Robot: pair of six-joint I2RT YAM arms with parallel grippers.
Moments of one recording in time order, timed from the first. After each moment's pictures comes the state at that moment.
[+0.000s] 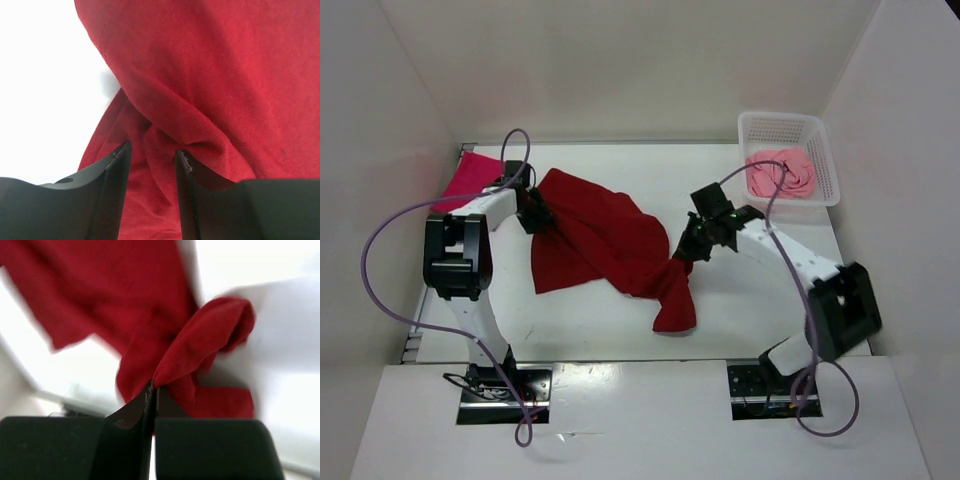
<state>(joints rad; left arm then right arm) 0.00 1.93 1.32 -0.49 0.05 -0.57 0.48 1.44 1.06 -0.63 -0.17 0.89</state>
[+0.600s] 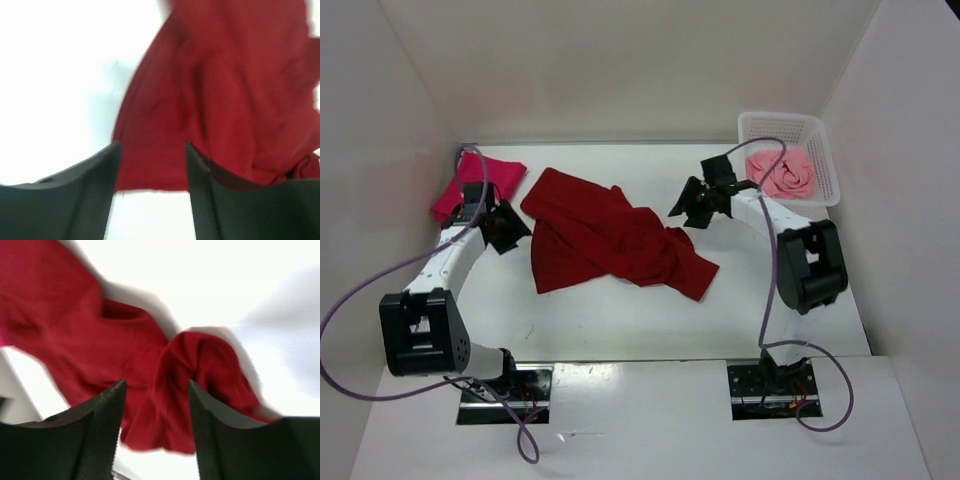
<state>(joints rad) 0.09 1.44 1.04 -0.52 0.06 -0.59 0.33 1.87 1.33 -0.41 -0.21 0.77</state>
